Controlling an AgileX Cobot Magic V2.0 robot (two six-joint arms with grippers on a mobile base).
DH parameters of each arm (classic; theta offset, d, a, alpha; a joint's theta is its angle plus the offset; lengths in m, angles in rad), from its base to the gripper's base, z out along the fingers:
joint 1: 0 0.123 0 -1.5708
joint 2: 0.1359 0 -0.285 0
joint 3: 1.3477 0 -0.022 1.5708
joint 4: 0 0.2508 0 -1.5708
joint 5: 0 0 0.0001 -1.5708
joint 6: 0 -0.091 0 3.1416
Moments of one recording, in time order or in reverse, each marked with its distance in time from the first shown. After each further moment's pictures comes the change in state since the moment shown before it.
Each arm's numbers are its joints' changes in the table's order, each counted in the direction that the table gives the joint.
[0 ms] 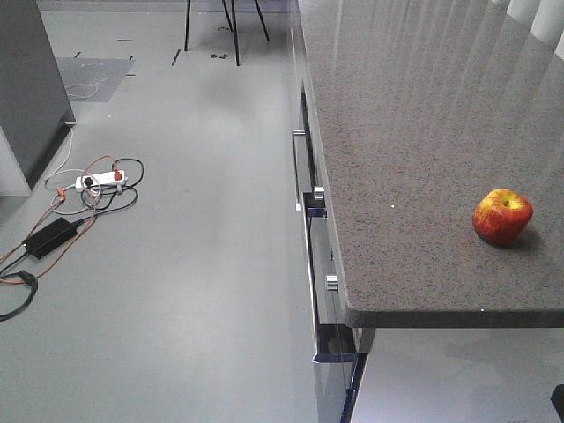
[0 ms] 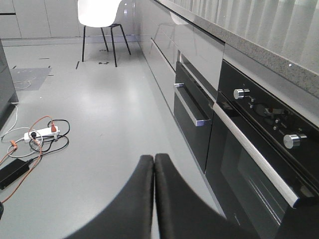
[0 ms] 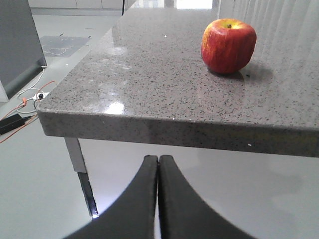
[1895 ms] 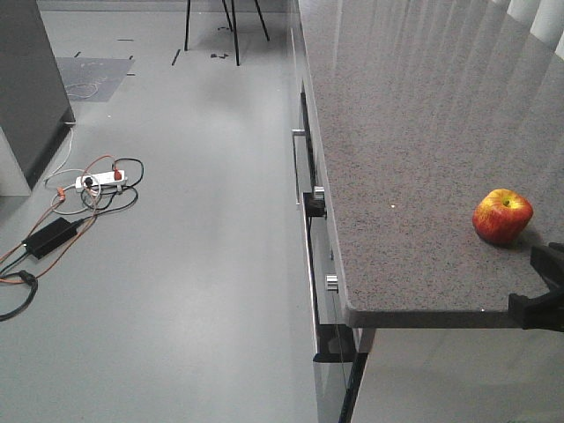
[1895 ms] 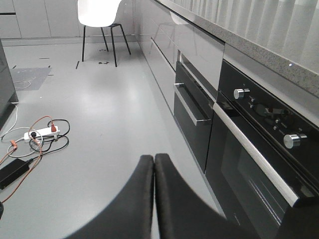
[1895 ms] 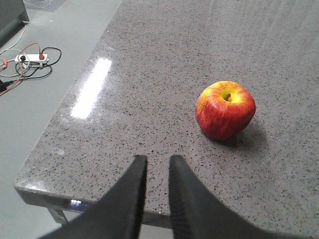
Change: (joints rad) left arm 0.000 0.000 0.000 0.000 0.000 0.000; right arm 0.000 0.783 -0.523 -0.085 -0.074 0.001
